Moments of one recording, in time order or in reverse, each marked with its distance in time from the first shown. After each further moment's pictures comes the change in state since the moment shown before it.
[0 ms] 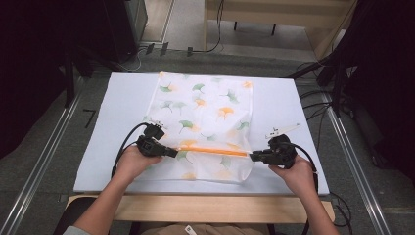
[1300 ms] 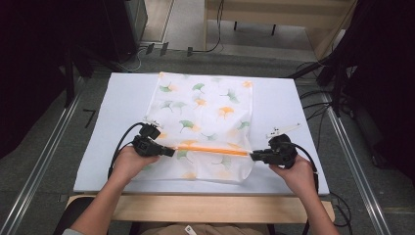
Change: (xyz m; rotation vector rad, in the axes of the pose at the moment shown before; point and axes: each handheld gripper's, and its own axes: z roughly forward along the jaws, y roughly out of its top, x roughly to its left) left arm 0.004 -0.006 -0.008 -0.012 0.010 -0.018; right arm -0.001 0.000 -0.001 0.000 -0.011 0.009
